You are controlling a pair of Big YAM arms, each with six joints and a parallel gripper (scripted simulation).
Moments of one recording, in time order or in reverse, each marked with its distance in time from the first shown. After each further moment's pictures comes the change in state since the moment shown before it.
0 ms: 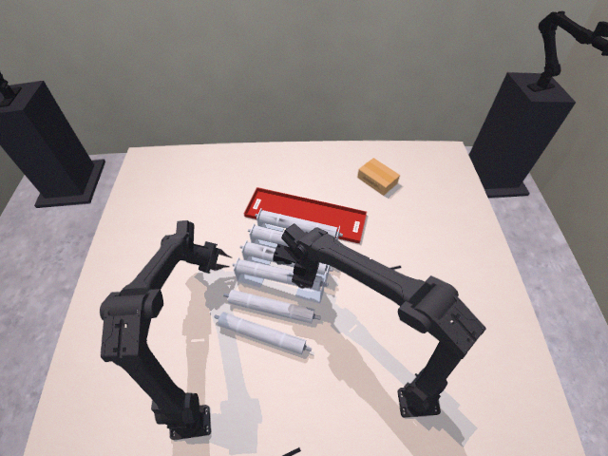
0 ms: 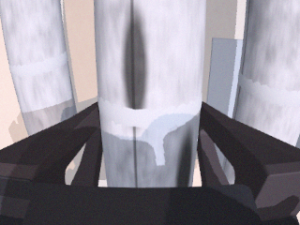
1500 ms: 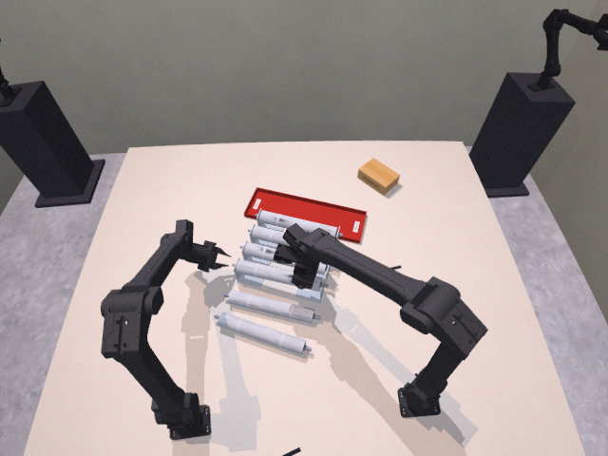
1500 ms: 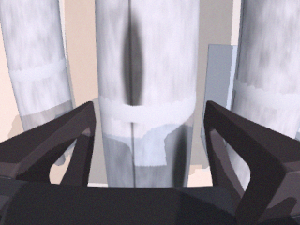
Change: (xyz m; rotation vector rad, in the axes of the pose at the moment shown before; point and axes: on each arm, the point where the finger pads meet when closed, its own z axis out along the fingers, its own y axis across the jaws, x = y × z) left arm -0.007 -0.002 0.000 -0.004 0.005 0.008; right arm -0.003 -0.002 -0.001 0.006 -0.035 -0.002
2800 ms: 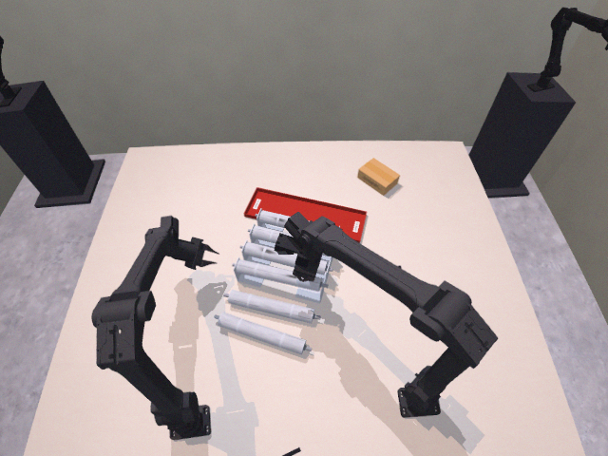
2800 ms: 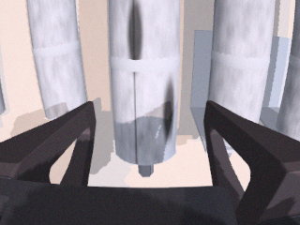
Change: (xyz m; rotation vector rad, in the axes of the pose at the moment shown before) left arm 0.001 -0.001 -0.050 0.000 0.001 0.001; right arm -0.003 -0.002 -0.054 0.005 -0.007 0.000
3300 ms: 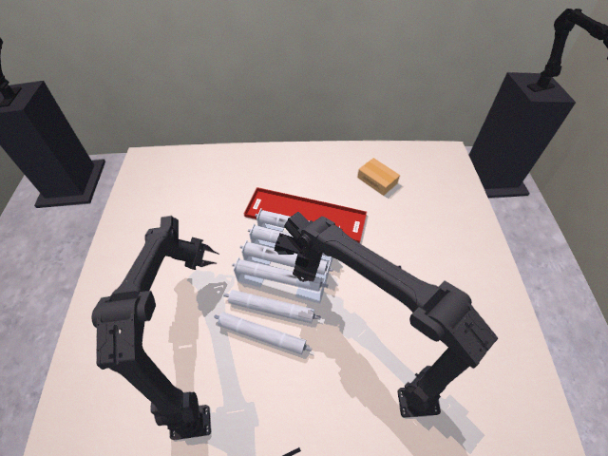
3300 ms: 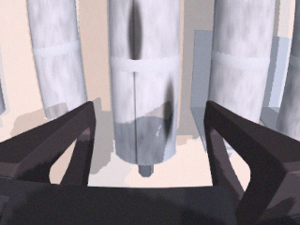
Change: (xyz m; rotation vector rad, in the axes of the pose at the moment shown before) left arm 0.000 0.001 0.000 -0.001 0.000 -0.001; right arm 0.000 0.000 0.000 0.000 0.000 0.000
